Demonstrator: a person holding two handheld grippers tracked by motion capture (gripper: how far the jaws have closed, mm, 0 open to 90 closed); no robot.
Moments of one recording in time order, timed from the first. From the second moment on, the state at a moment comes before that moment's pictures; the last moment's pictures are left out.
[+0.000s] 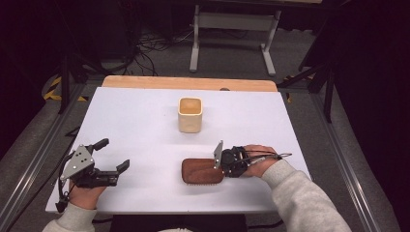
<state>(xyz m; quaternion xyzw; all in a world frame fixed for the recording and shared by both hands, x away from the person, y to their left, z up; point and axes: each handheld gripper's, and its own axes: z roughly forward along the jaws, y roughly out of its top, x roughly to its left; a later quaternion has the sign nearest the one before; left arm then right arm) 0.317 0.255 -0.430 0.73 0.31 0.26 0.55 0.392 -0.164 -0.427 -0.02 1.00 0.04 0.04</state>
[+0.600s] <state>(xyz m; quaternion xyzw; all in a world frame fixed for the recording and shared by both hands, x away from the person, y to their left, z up) 0.316 0.253 -0.431 0.73 0.31 0.26 0.55 0.386 -0.170 -0.410 -0.01 0.99 0.09 0.05</state>
